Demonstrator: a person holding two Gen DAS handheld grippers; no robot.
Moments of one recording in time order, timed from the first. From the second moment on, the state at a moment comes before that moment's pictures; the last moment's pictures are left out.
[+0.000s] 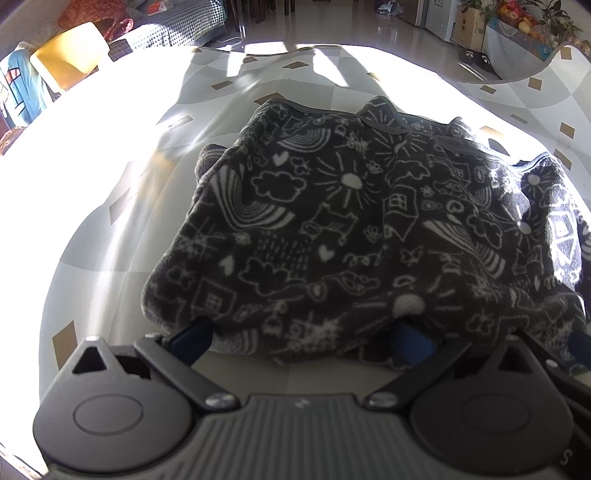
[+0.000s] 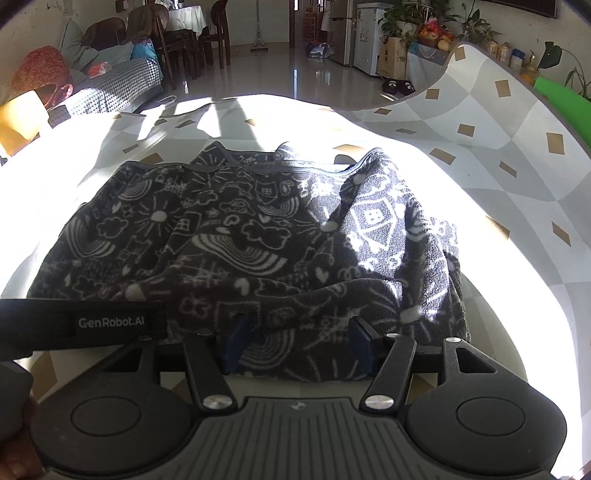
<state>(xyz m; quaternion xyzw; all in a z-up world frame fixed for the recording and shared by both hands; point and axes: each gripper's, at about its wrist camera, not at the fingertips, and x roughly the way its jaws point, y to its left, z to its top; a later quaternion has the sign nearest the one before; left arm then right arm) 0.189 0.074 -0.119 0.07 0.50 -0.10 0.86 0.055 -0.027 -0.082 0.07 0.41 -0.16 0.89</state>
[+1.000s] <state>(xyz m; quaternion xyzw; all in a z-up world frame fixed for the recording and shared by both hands) 0.198 0.082 -0.124 0.07 0.52 -0.10 0.85 0.082 -0.002 -0.114 0.07 0.43 -0.06 0.90</state>
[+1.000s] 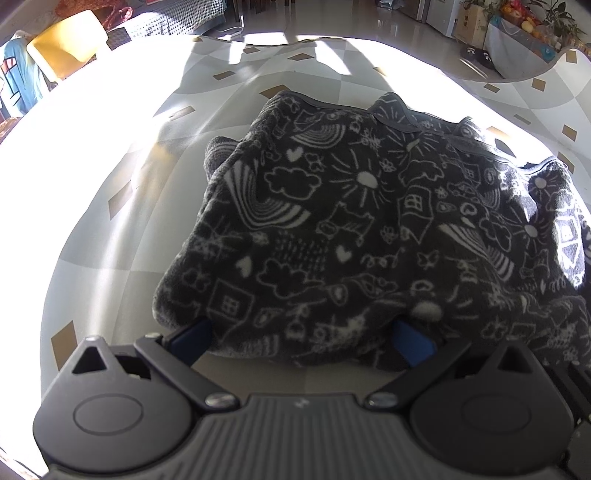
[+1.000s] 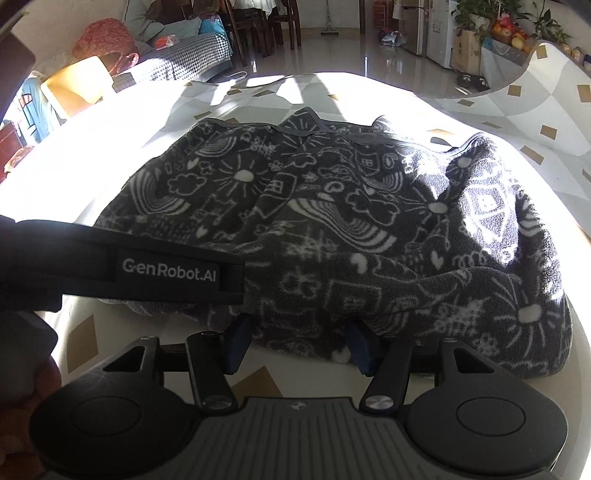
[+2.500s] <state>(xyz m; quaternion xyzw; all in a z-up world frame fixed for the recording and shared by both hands) 0.157 0.095 -0.138 0.05 0.51 -0.09 0.86 0.064 0.032 -0.153 -0.02 0.32 -0.09 0.94</state>
